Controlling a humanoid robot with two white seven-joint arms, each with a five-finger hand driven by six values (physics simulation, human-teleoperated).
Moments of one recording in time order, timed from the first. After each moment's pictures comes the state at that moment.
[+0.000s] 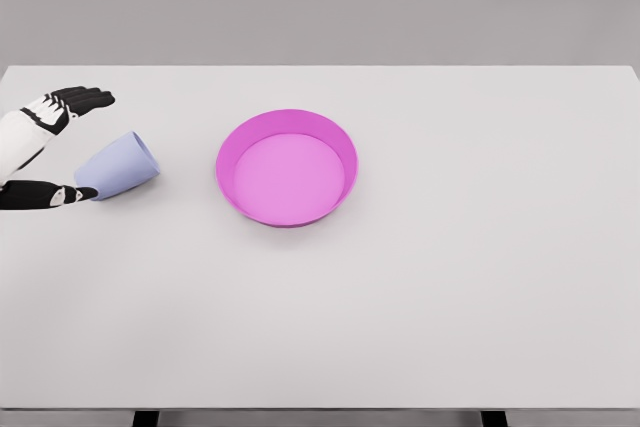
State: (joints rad) left arm 0.03 0.88 -0.01 -1.69 -0.13 -0.61 -0.14; right arm 0.01 0.00 -0.10 0.05 -0.05 -0.07 0.09
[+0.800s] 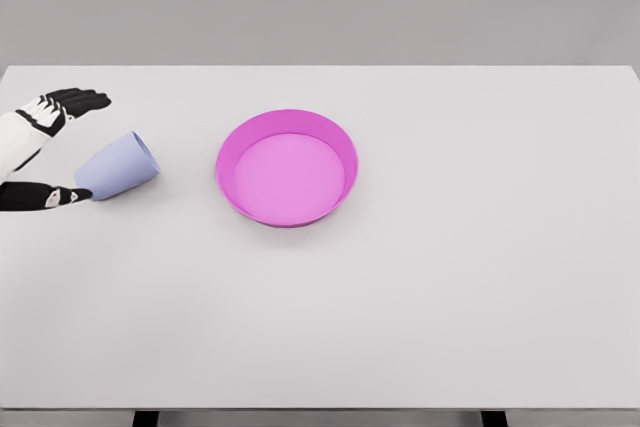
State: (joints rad) left arm 0.05 0.84 0.04 -1.69 -0.16 -0.61 -0.19; right arm 0.01 0.00 -0.10 0.05 -0.05 -0.07 0.10
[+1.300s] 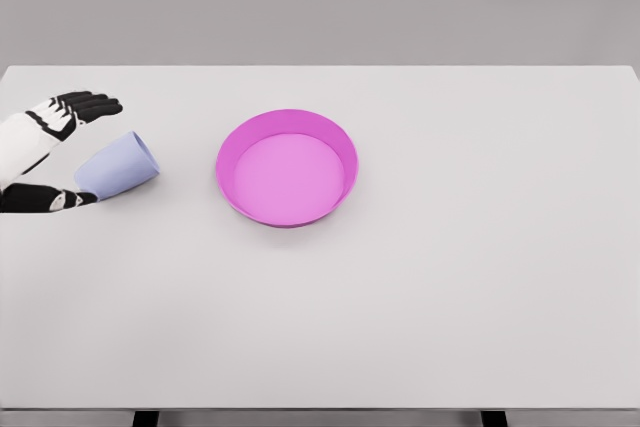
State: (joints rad) left arm 0.04 0.89 0.01 -1.73 -0.16 -0.61 -0.20; right arm 0.01 0.00 -0.10 0.05 -0.05 -0.07 0.10
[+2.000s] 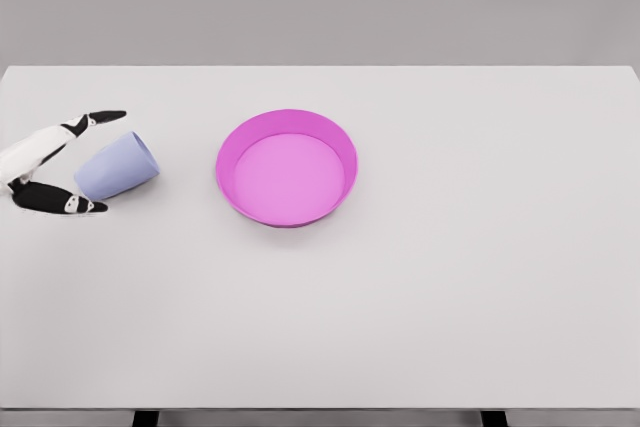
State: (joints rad) left arm -0.04 0.87 -0.08 -1.70 0.06 -0.20 -0.40; right arm 0.01 0.00 -0.10 0.05 -0.05 -0.07 0.10
